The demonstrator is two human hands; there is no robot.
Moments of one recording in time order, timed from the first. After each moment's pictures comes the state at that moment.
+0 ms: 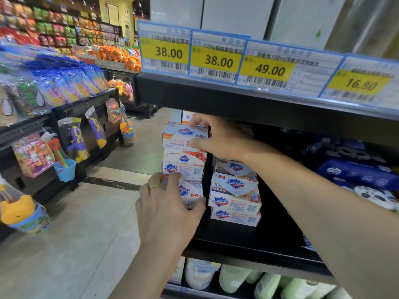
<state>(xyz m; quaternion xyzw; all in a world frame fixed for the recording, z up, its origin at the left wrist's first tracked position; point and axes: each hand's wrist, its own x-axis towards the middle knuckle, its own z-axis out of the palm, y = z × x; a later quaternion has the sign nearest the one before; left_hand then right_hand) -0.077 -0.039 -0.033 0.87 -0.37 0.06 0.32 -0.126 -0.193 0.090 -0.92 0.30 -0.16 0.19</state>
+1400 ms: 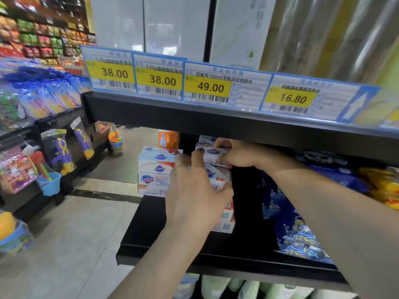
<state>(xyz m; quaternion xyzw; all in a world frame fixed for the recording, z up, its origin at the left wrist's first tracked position) -0.132 -0.097 0.027 0.78 -0.47 0.02 0.41 -0.197 -0.258 0.085 -0.87 0.42 -0.08 0.25</state>
